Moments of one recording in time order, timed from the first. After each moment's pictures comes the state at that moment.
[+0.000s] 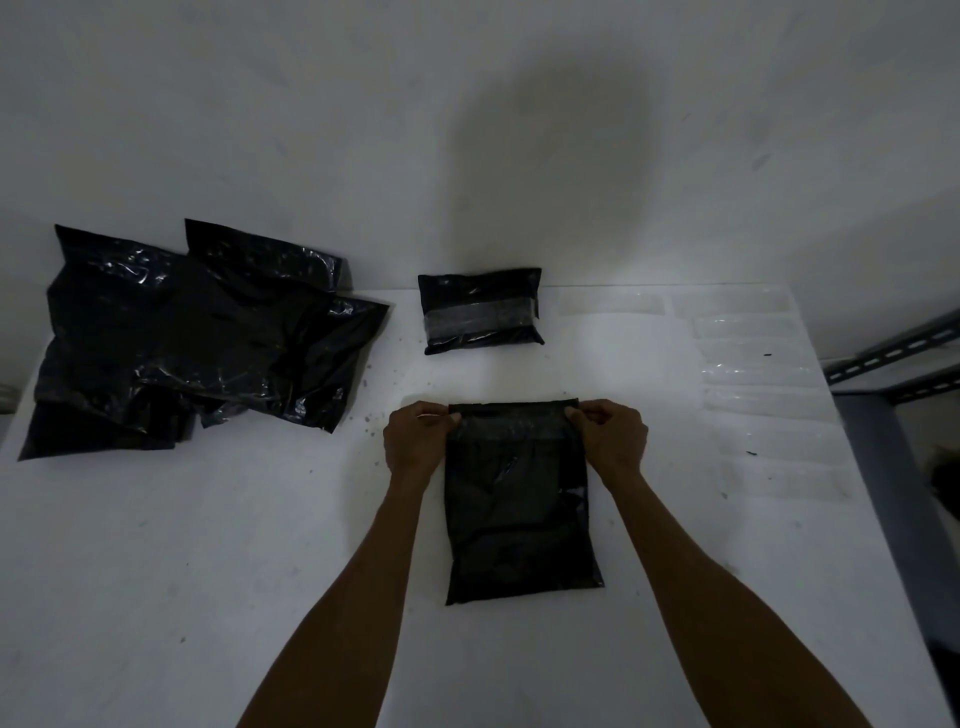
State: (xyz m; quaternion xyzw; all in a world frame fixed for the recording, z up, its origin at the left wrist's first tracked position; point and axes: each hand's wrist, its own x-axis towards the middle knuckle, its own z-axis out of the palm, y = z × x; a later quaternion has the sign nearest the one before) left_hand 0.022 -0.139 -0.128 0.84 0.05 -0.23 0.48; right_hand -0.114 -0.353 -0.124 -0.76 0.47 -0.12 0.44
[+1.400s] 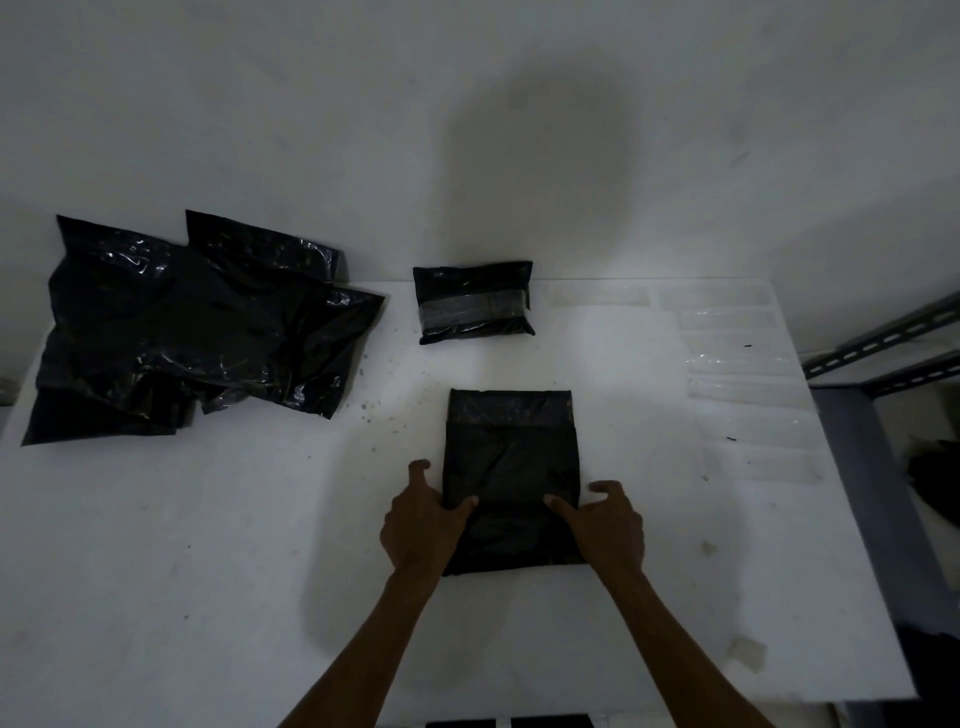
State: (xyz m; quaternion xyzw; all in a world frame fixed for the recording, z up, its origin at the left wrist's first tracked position) left_hand -0.091 -0.093 -0.096 0.93 -0.03 -0.24 0.27; right_hand -0.213 -0.279 -0.097 -0.73 0.56 0.09 0.39
